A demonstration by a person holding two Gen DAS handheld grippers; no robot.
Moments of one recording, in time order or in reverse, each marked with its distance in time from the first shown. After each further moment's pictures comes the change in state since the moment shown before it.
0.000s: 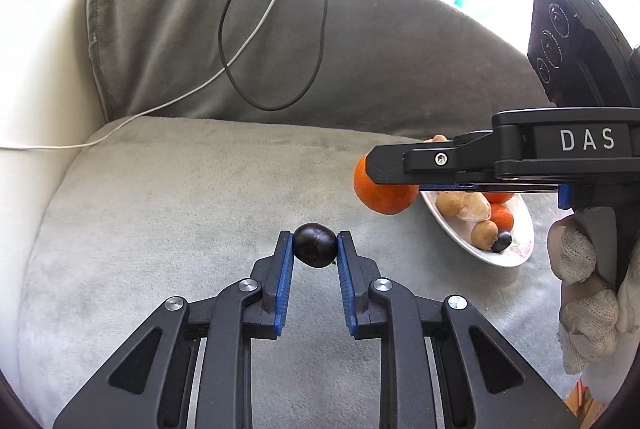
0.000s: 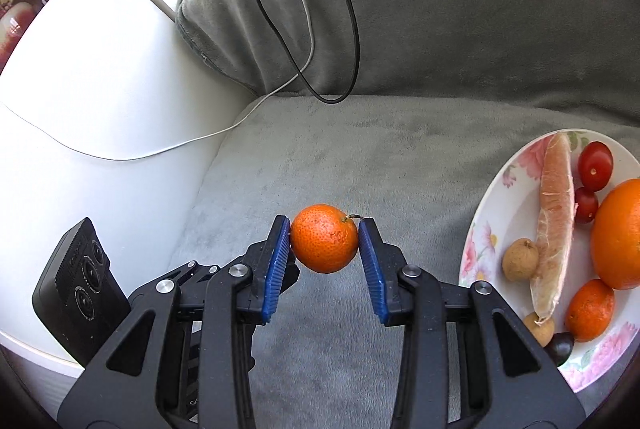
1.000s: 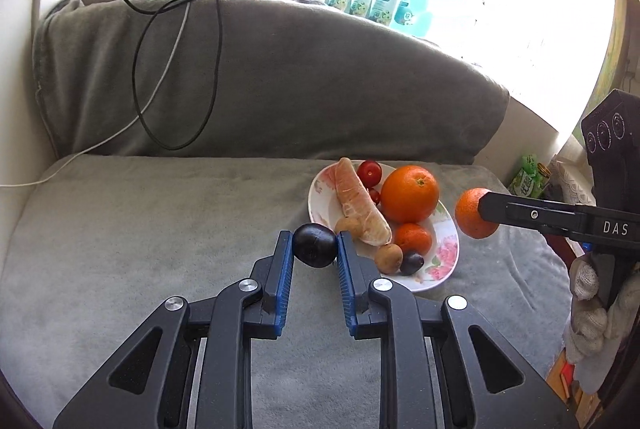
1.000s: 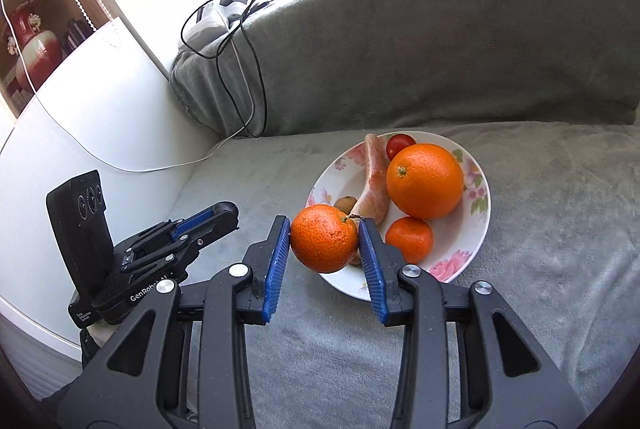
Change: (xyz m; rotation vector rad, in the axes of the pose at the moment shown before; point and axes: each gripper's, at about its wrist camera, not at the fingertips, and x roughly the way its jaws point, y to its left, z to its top) left arm -0.012 -0.067 0.014 0.058 -0.053 -0.130; right arm -0.135 -0.067 -0.069 0.006 -0.233 -0.133
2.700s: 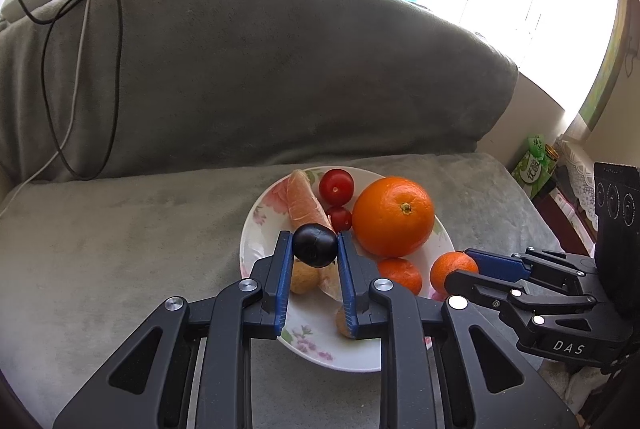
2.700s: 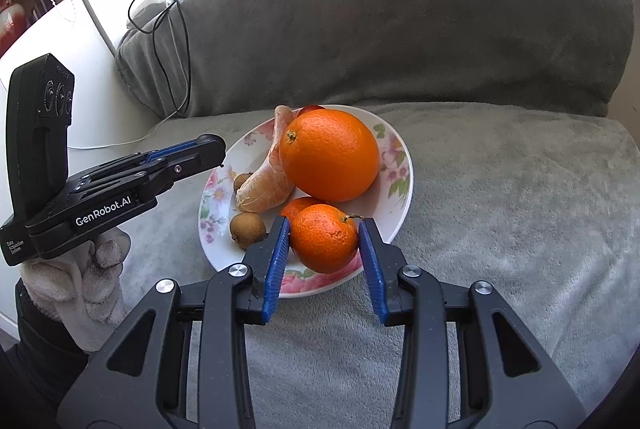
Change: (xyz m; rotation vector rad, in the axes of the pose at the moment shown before) left arm 0.076 -0.040 0.030 0.060 0.090 -0.014; right arm 0.031 -0.044 -0.016 -0.050 0.023 -0.144
